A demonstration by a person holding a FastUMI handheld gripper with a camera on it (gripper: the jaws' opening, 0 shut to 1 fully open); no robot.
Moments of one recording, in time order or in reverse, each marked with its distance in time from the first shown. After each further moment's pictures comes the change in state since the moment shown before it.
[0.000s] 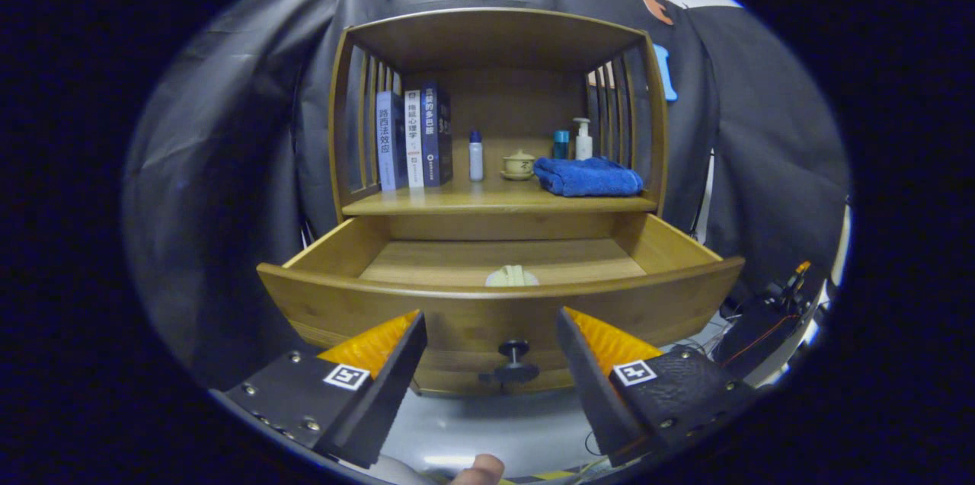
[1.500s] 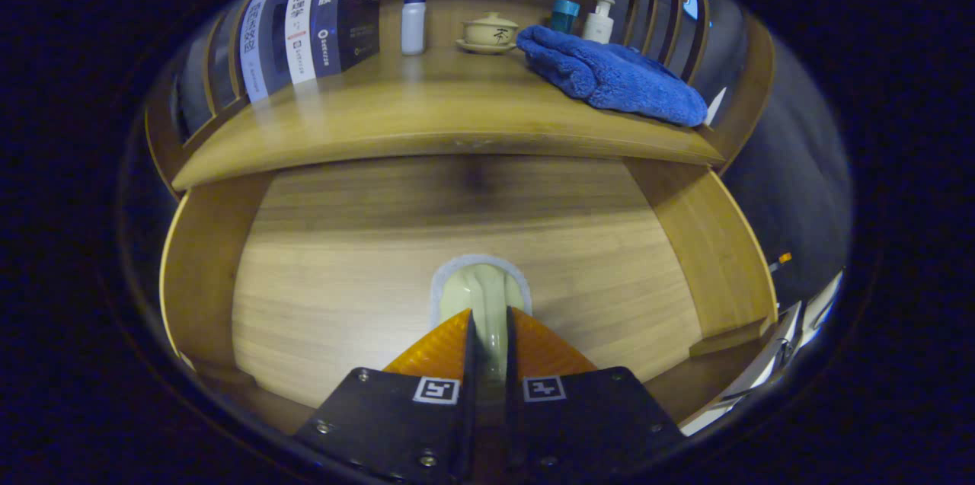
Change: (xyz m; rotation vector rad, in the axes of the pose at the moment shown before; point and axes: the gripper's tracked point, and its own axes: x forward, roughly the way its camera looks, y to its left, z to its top) arm 0.164 -0.035 -0.041 -0.071 0.567 -0.222
